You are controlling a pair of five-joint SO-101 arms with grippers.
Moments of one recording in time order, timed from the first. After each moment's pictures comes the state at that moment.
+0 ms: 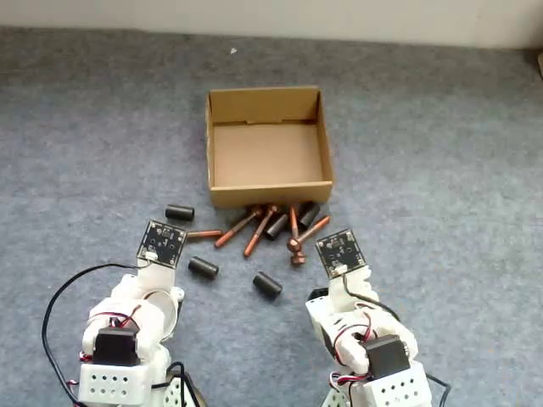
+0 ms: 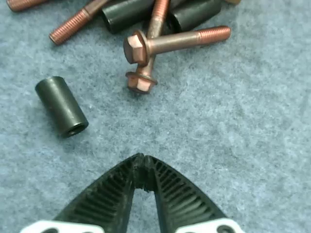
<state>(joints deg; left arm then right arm) -3.9 -104.1 96.0 76.4 -7.4 -21.8 -104.7 96.0 71.2 7.9</state>
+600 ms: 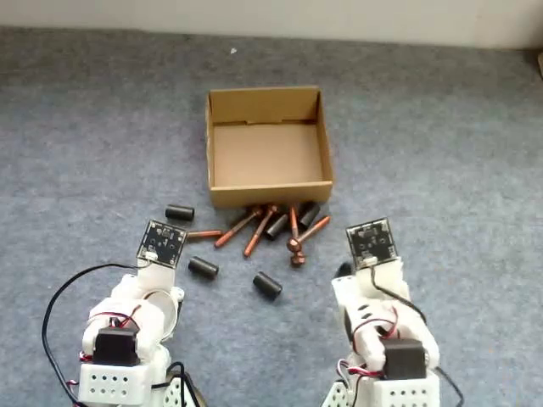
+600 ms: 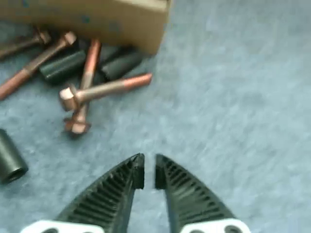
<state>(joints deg) -3.9 -104.1 96.0 76.4 -7.4 -6.1 -104.7 86.8 66.6 19.2</state>
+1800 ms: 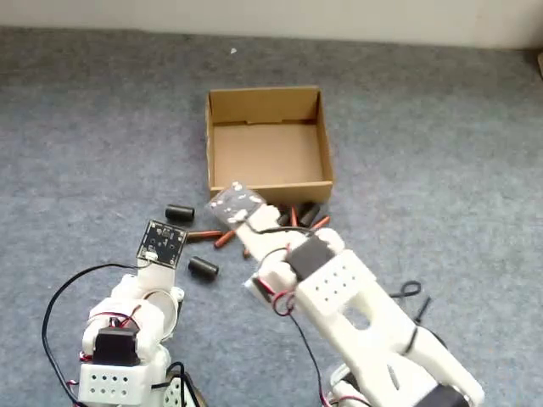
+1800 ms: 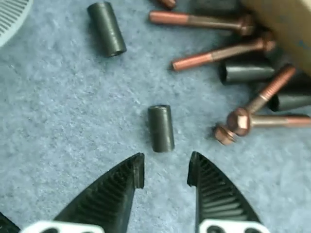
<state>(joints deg) -3.9 -104.1 96.0 76.4 -7.4 -44.6 -29.8 43.5 69.3 12.0</state>
